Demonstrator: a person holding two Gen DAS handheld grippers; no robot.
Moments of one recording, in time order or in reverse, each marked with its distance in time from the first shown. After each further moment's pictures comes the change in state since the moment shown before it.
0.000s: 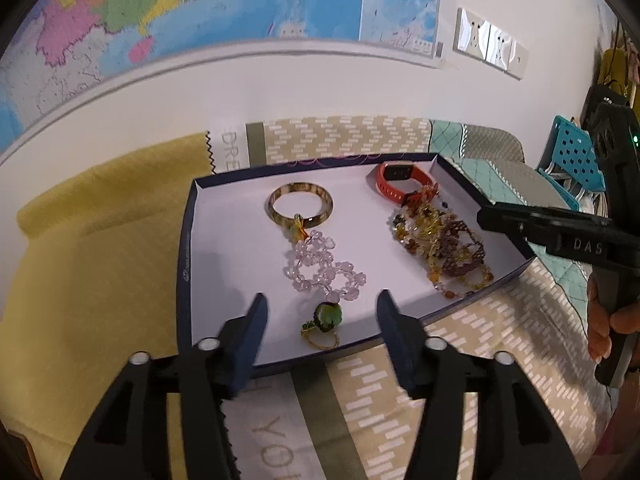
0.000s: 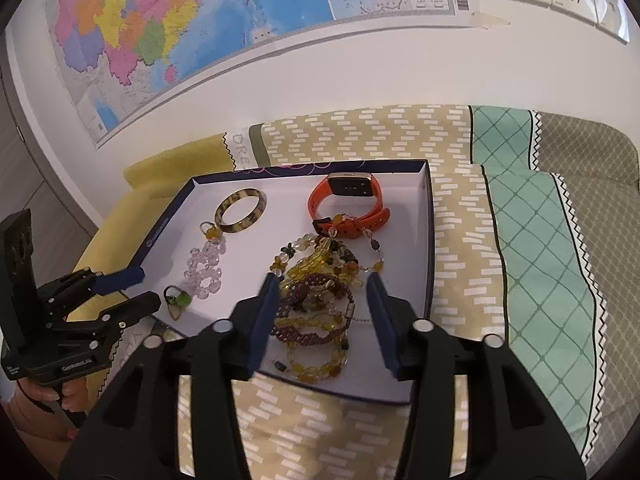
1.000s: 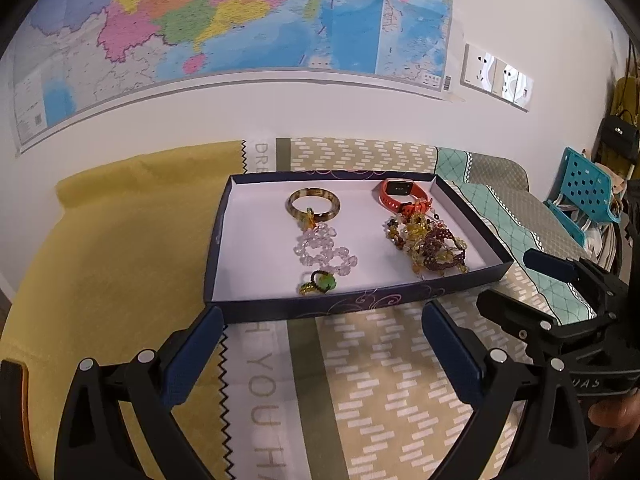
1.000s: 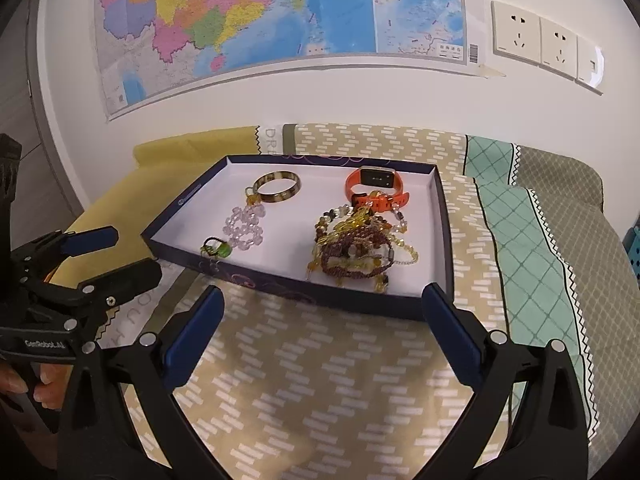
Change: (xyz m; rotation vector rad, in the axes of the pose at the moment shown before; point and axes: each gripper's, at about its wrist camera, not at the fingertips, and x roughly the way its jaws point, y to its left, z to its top) left arm -0.051 -0.015 -0.034 -0.106 -0.093 0.079; right arm -0.041 0.061 -0.061 -0.116 -0.118 -0.106
